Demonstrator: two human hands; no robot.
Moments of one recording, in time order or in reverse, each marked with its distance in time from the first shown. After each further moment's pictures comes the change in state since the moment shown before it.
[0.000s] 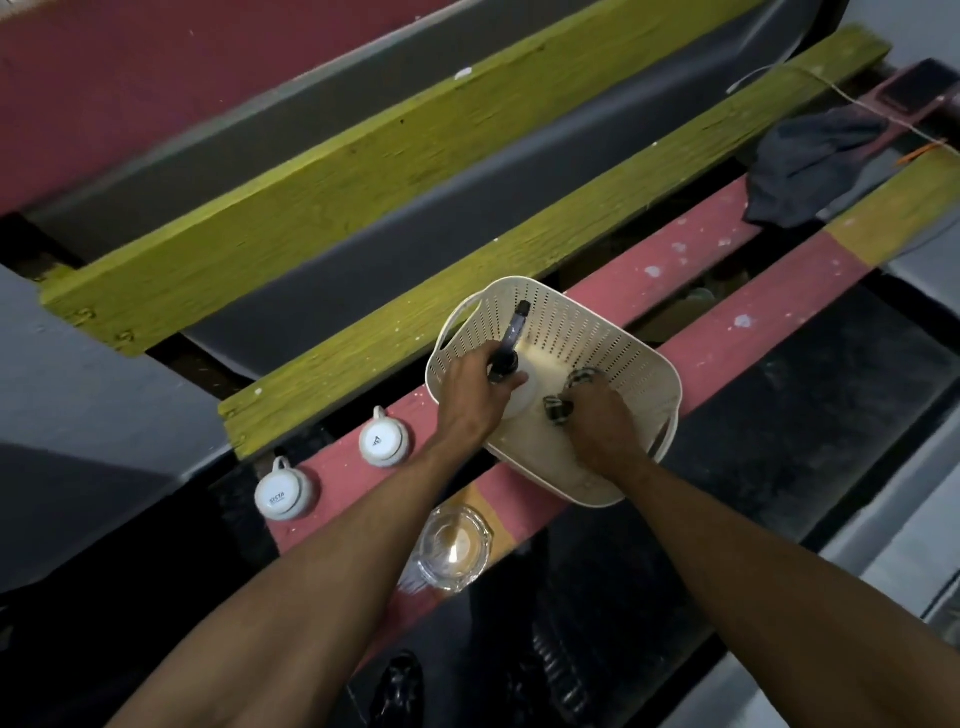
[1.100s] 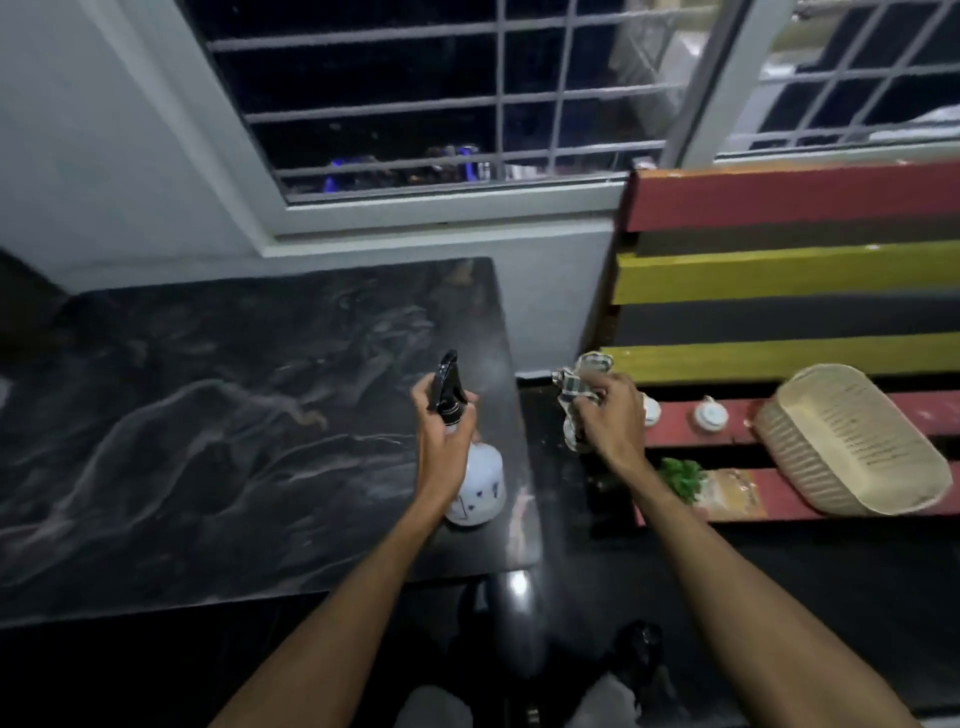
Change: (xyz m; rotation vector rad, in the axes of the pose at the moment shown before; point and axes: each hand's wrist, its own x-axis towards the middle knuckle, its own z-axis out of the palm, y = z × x) left_hand -0.486 -0.160 -0.487 -0.604 0.720 -0.159; right_hand -0.379 -0.505 -0.007 0.370 -0.021 -0.309
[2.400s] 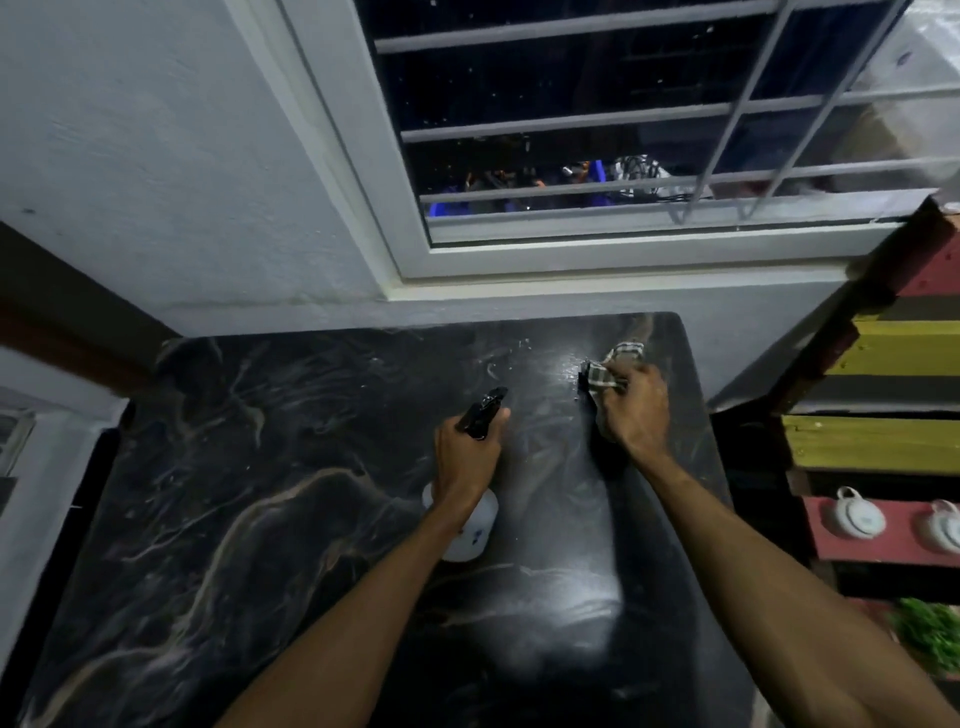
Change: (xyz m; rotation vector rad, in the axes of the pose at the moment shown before) left_hand 0.245 -0.059 -0.192 0.328 0.139 -0.222; right_hand 0.160 -0.168 0.264 -0.197 -0.053 -0.016
